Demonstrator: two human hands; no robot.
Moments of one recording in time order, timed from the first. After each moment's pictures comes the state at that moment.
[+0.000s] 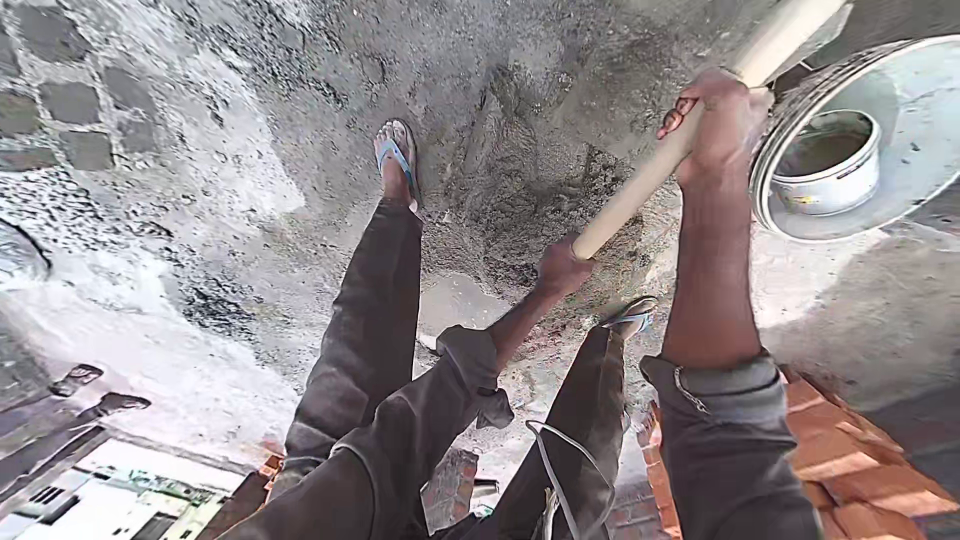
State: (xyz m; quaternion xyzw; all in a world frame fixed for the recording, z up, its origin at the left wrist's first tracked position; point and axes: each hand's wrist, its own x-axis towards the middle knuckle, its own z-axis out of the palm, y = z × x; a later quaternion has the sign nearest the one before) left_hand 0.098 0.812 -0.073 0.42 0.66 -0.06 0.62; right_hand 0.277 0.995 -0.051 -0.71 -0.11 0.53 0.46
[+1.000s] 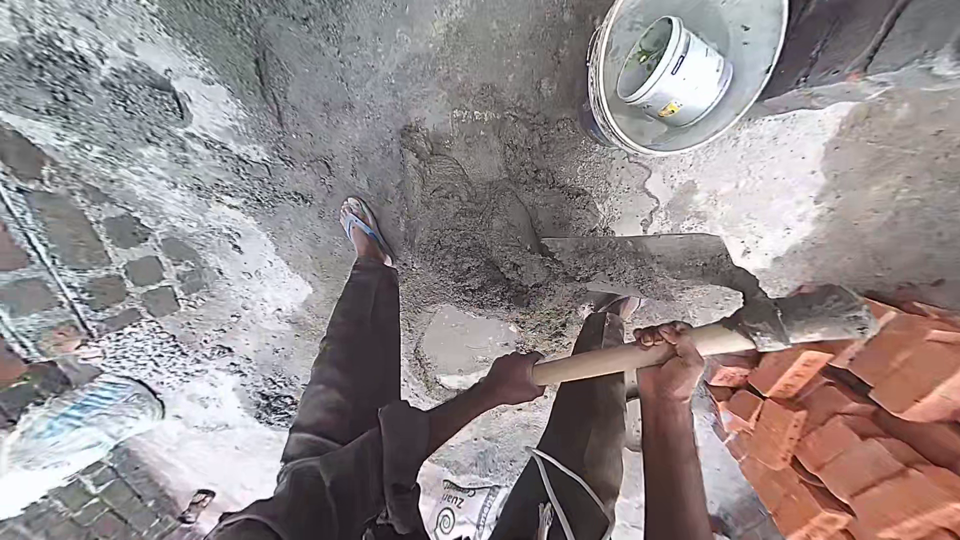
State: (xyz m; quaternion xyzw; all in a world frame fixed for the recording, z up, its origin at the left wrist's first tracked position) left_hand 0.072 0.655 0.014 0.58 0.30 -0.48 0.59; right_hand 0.321 0.589 0.059 -0.65 0.20 0.33 0.65
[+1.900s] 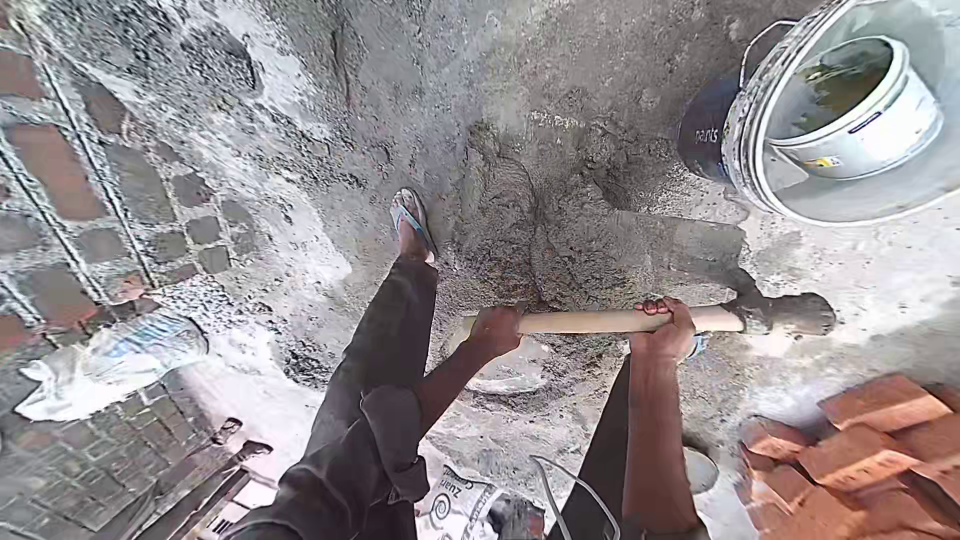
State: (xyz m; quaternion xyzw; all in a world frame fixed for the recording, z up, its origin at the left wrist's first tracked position) left_hand 0.002 0.800 -0.070 0.63 0.39 -0.50 0.44; right_hand 0.261 0.710 -0.094 -0.65 0.30 0.33 0.62
